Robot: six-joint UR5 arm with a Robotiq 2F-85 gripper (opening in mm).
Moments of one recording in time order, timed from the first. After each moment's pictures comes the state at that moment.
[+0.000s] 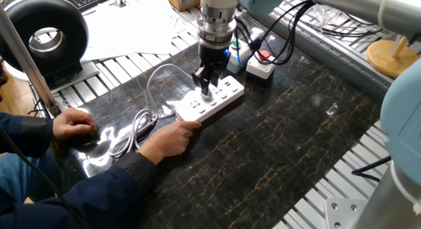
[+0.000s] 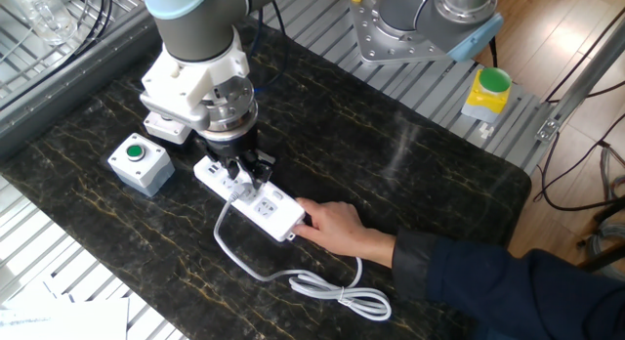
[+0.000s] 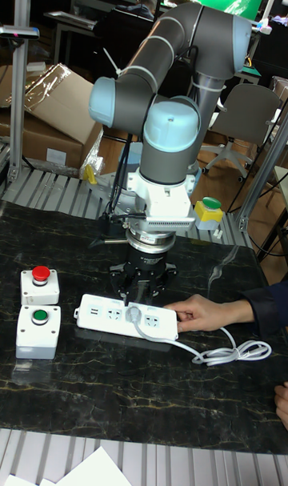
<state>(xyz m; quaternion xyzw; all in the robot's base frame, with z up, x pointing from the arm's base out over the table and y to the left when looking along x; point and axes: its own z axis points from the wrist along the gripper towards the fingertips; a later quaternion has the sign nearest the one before) 0.558 0.032 0.071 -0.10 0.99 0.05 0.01</state>
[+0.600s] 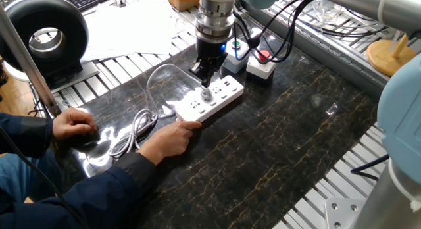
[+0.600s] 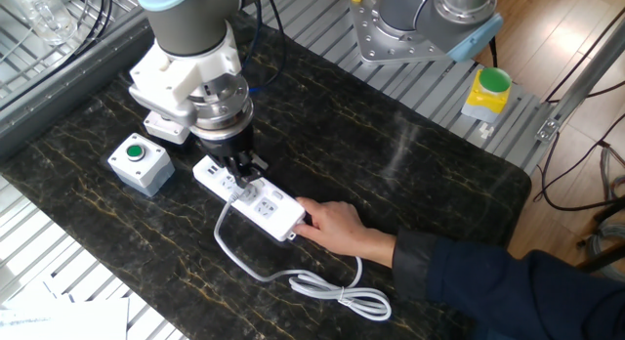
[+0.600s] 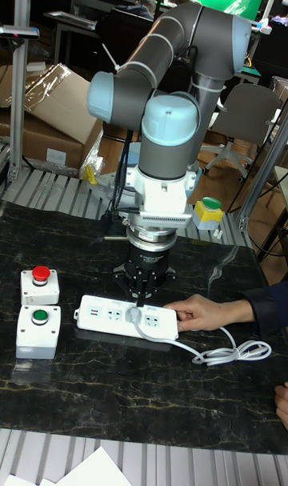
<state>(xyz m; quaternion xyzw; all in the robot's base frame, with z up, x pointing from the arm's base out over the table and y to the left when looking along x) 0.568 0.036 0.081 -0.04 1.00 0.06 0.01</state>
